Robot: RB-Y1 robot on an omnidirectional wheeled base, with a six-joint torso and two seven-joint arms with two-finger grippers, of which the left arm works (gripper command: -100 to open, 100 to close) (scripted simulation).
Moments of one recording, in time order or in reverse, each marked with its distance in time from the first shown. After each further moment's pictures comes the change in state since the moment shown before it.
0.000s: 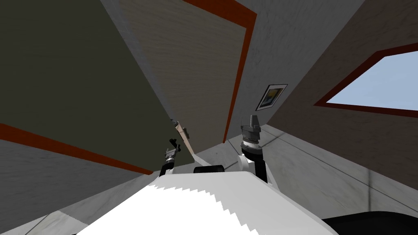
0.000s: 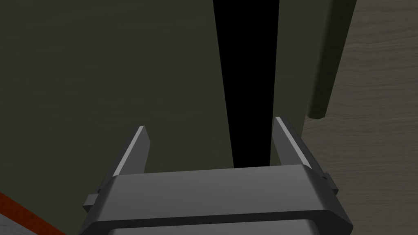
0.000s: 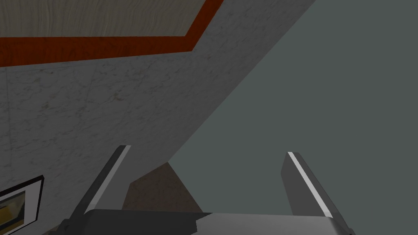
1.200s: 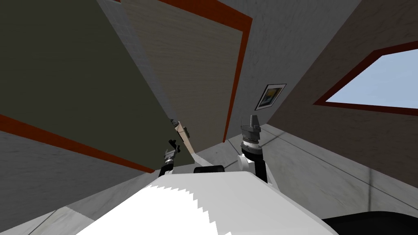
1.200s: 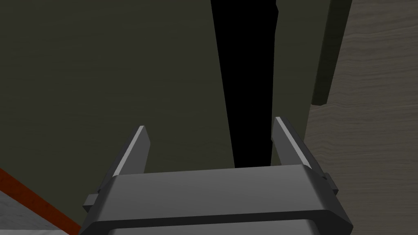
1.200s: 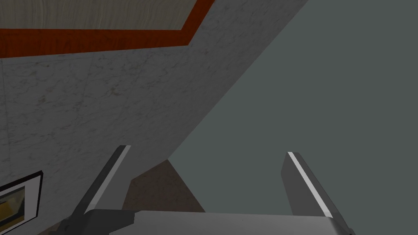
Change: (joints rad) arm 0.018 -0.001 0.004 -0.001 0.002 -0.004 -0.004
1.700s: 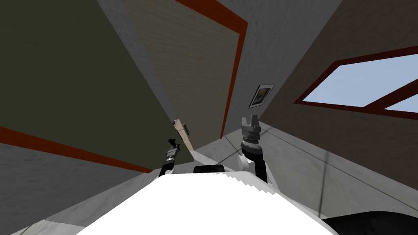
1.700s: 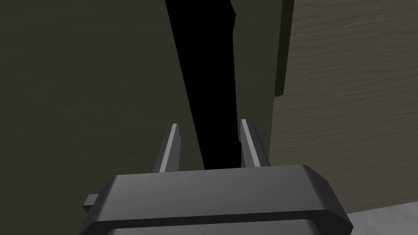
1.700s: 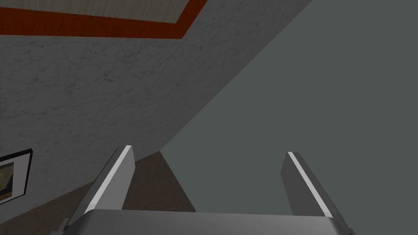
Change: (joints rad) arm 0.020 0.034 -0.077 -0.068 -0.040 -0.026 0.068
